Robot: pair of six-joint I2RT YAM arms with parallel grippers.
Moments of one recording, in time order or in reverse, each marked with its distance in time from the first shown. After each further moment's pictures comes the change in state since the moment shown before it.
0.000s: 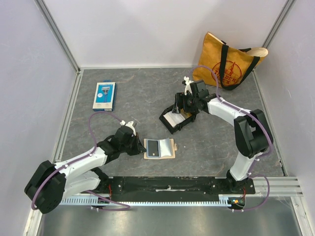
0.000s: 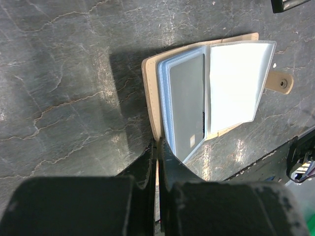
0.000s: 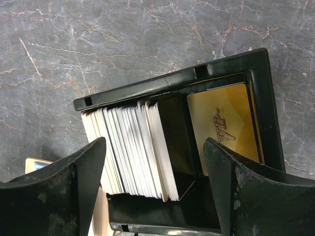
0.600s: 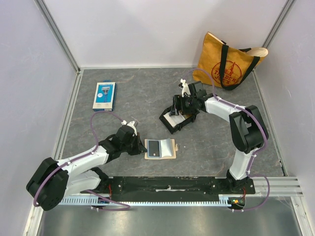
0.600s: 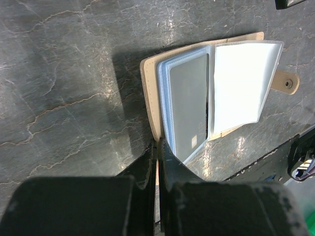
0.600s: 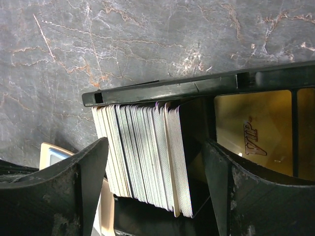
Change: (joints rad) left arm 0.000 0.039 0.010 0.016 0.018 0.007; right arm -0.008 0.087 0.031 -0.005 -0.132 -0.016
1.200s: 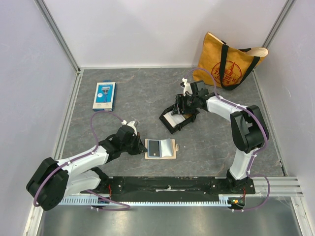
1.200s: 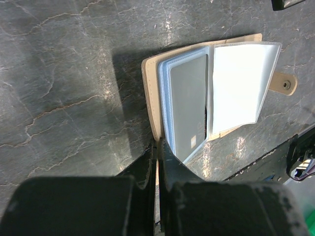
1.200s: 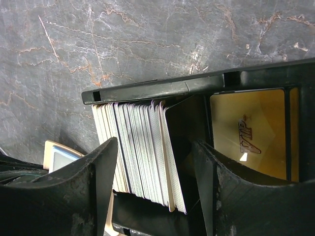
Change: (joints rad) left arm 0.000 0.005 0.000 0.009 0.001 0.000; right arm -0.021 0.000 0.006 -0.011 -0.050 -0.006
